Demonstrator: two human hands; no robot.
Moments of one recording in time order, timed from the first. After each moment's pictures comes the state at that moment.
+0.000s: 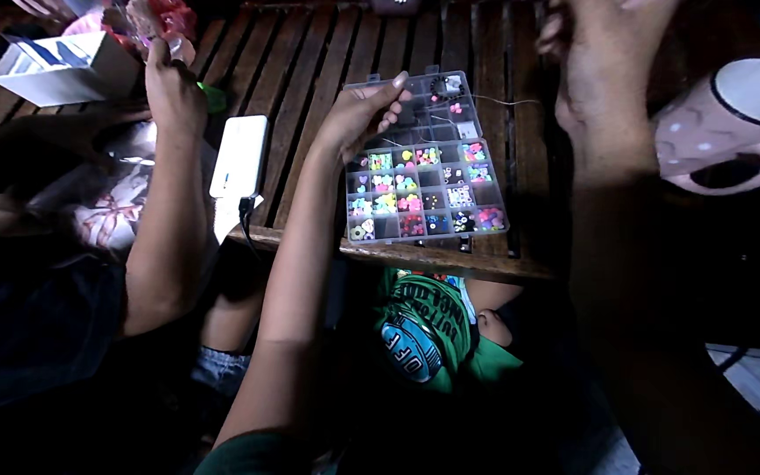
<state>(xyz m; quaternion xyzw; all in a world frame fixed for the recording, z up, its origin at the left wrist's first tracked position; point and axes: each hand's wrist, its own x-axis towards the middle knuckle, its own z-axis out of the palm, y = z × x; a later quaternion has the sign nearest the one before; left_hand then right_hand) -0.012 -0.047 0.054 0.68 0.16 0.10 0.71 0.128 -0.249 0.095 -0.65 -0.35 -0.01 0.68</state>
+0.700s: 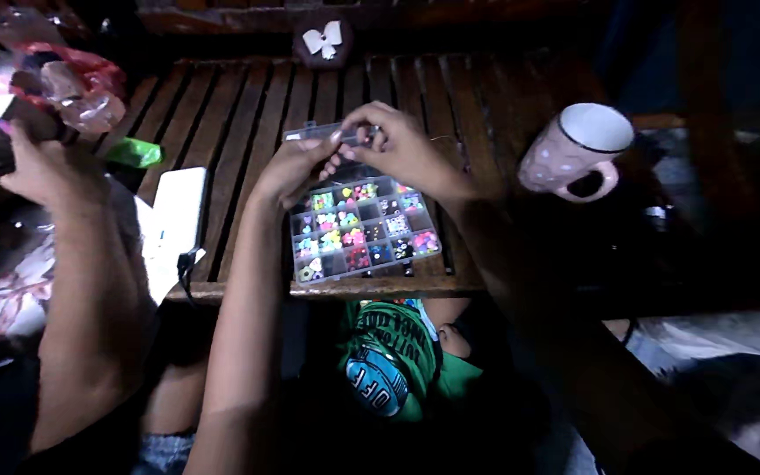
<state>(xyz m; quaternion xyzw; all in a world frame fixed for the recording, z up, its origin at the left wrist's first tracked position) -0.015 -0.053 0.060 0.72 0.15 0.05 0.68 0.093 -0.221 0.068 -0.71 -0.54 0.06 0.44</state>
